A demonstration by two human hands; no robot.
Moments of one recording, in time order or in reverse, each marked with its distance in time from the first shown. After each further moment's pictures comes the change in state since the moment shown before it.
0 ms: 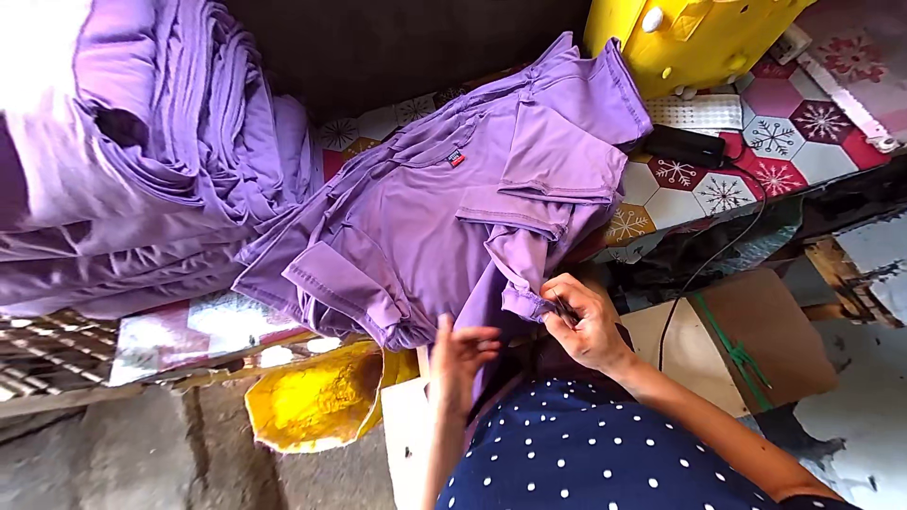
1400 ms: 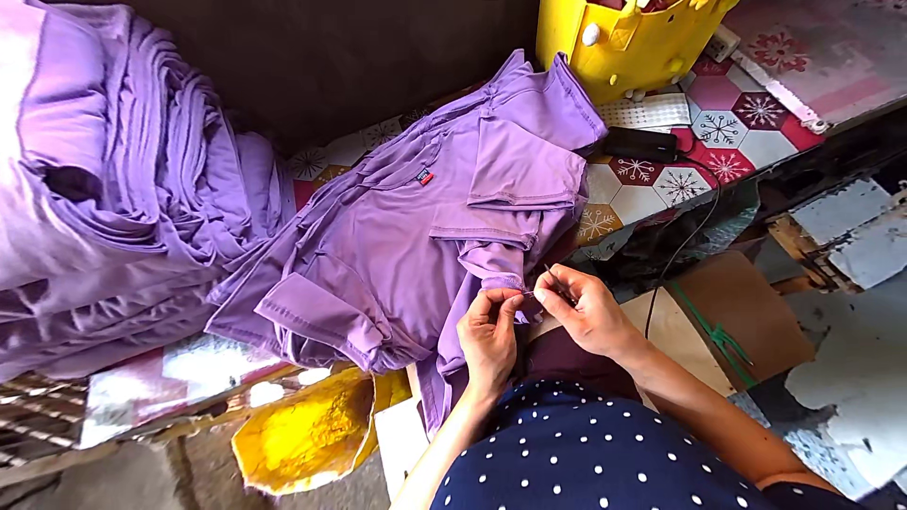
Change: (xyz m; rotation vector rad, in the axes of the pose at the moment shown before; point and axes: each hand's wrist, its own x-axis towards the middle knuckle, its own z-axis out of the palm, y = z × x) left_hand 0.039 -0.010 0.079 0.223 -0.085 0.843; right_hand 0.017 -0.036 -0.037 -0.046 0.012 0.233
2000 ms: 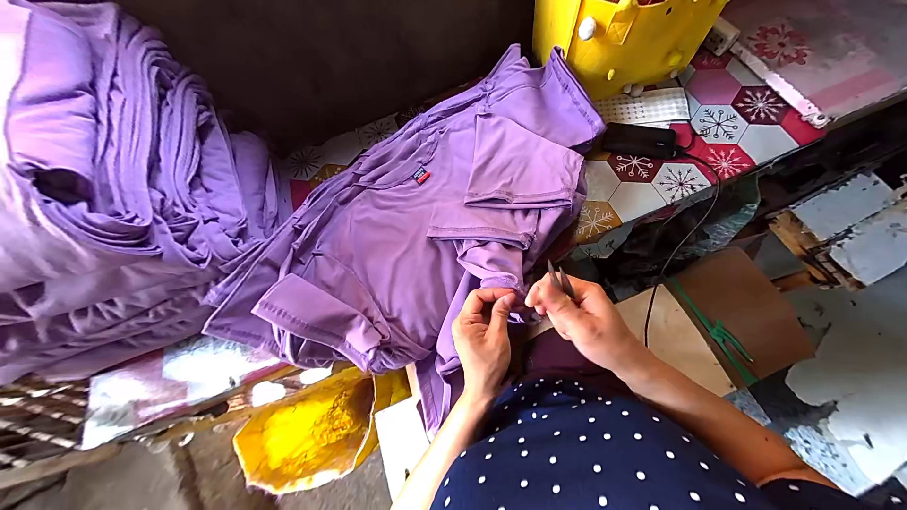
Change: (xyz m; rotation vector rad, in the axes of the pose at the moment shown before) left_hand 0.000 0.007 -0.001 -0.061 0.037 -0.096; right_hand -0.007 -0.019 0.004 0.330 -0.072 0.126
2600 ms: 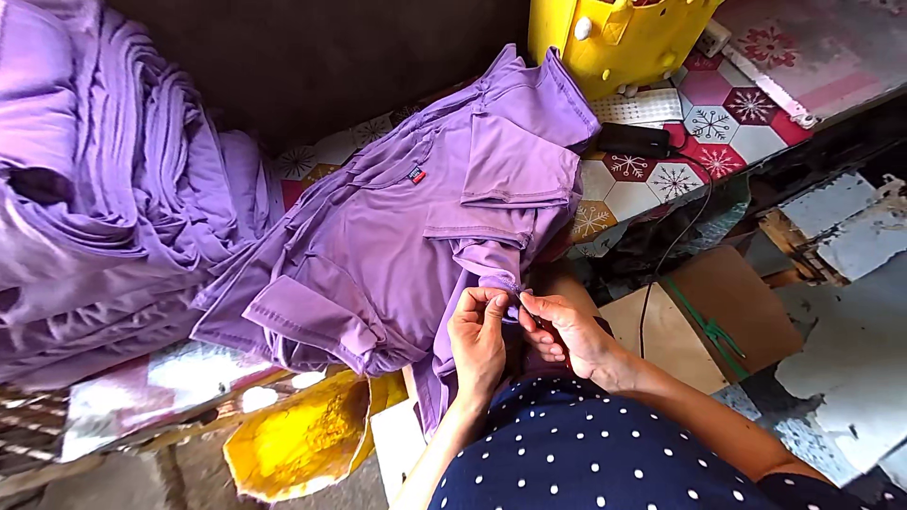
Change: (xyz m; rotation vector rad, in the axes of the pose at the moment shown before) left_hand 0.001 0.005 -0.003 -0.127 -0.010 -0.072; right_hand 0.000 0.008 0.009 0.546 -0.114 0.590
